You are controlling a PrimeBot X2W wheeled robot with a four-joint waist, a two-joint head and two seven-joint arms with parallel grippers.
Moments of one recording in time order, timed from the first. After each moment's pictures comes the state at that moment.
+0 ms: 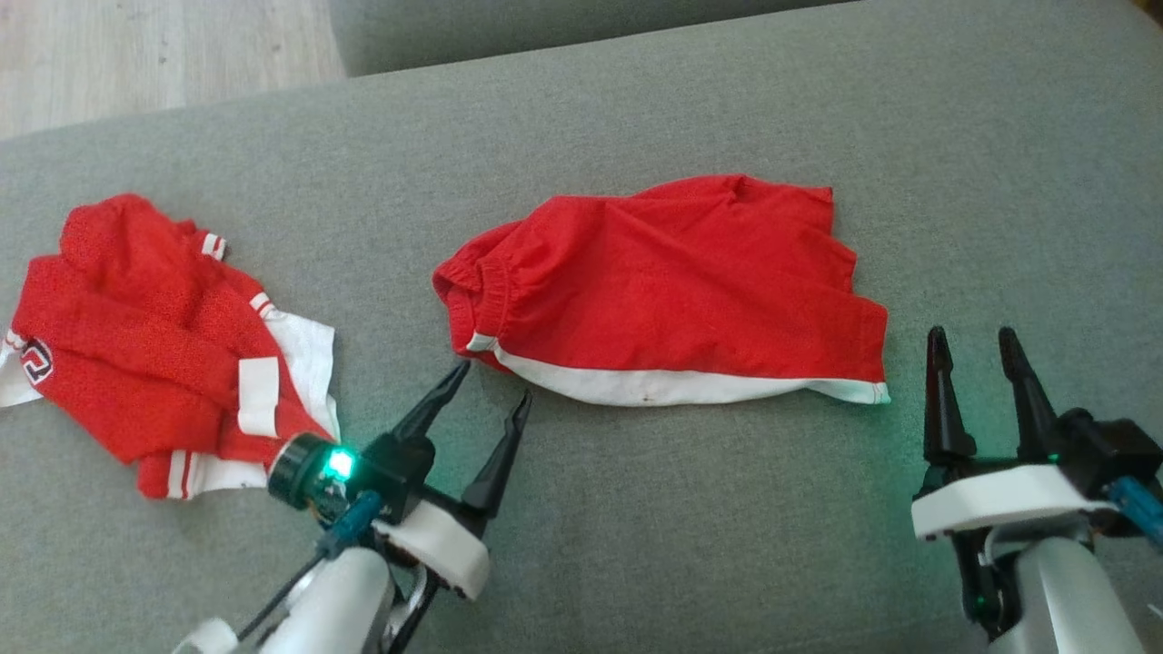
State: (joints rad) left arm -0.26 0.13 -0.45 0.42 -0.14 -0.13 -0.18; right arm -0.11 -0.05 -0.06 0.32 0.15 0.13 -0.25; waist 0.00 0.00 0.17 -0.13
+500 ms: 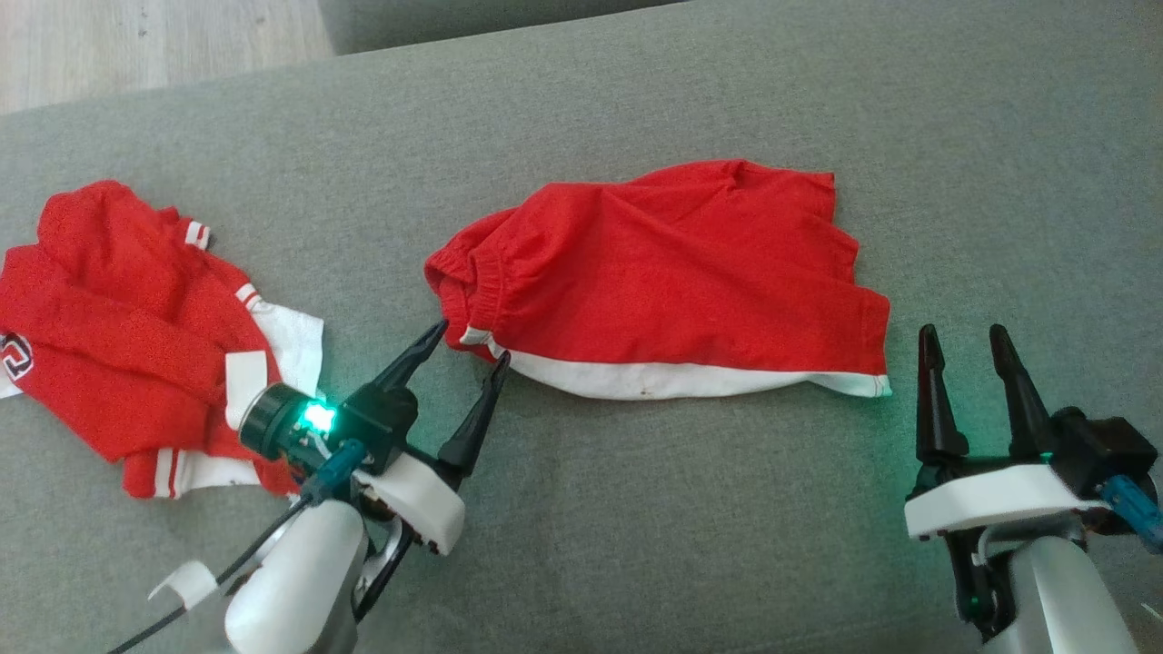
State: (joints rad) left arm -0.37 0.21 -0.52 0.45 -0.18 -0.12 -0.13; right arm -0.11 -0.05 -0.05 0.31 0.16 0.13 -0.25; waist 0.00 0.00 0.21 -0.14
